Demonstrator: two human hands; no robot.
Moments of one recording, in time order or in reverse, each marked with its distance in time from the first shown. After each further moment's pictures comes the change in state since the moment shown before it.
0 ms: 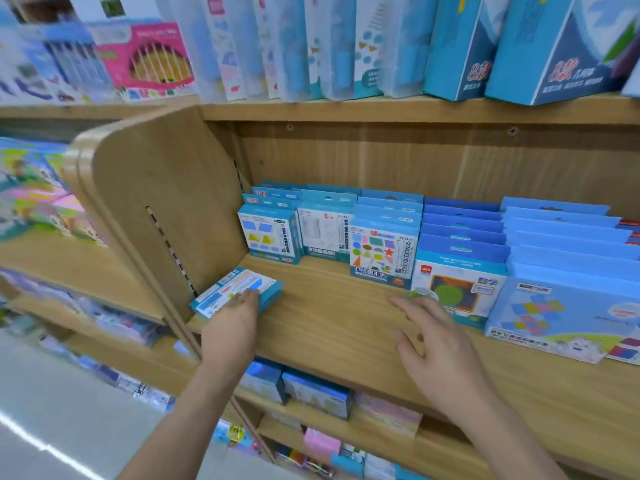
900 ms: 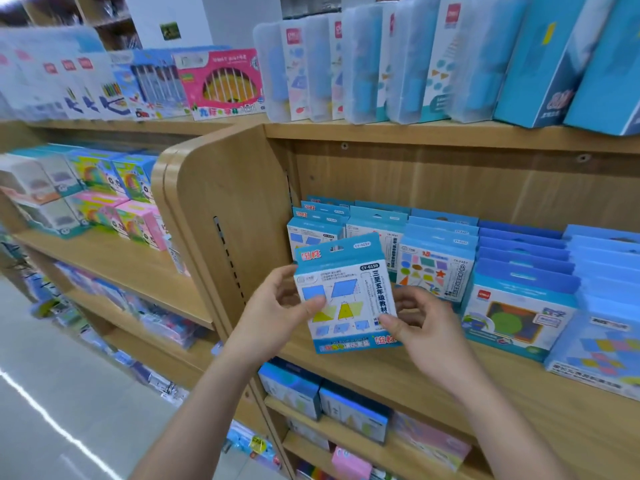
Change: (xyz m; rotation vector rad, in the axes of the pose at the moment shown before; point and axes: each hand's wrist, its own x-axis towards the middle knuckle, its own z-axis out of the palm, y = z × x) left_hand -0.006 -0.013 -0.080 -1.287 -0.192 -0.126; right_hand 0.057 -0.061 0.038 0.595 -0.051 0.199
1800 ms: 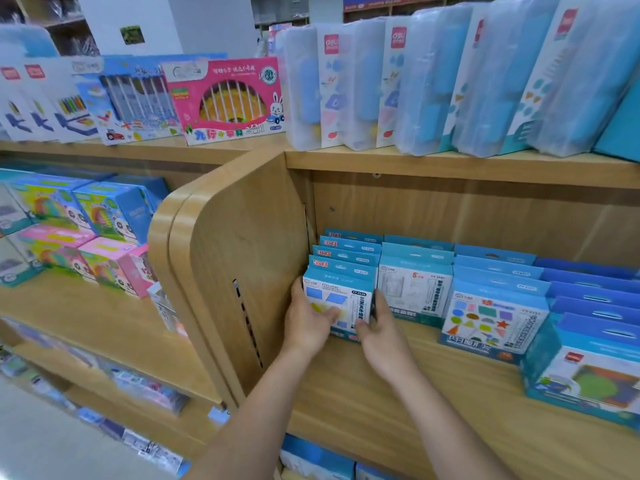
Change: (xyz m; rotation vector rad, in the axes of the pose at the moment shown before) left_hand 0.175 -0.073 -0.013 0.091 0.134 -0.060; right_hand 0.126 0.013 0.135 -0.021 0.058 0.141
